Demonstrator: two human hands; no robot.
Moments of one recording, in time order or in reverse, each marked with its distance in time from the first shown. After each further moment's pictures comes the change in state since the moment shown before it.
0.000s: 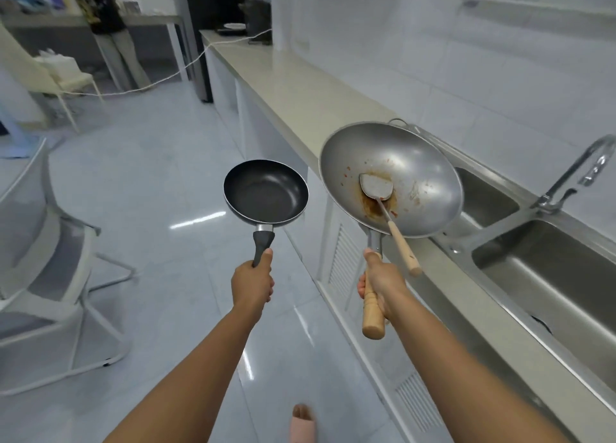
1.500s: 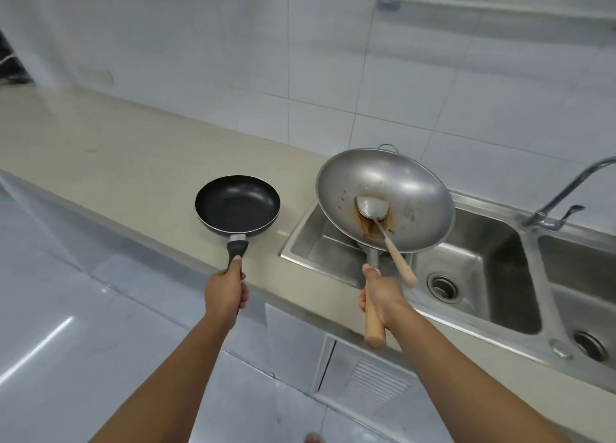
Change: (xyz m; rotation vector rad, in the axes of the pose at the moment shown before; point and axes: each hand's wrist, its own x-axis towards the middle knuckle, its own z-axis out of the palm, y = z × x) left_hand 0.589 0.237 0.267 0.203 -0.580 0.030; right_hand 0.403 -0.283 0.178 0.367 0.503 0.230
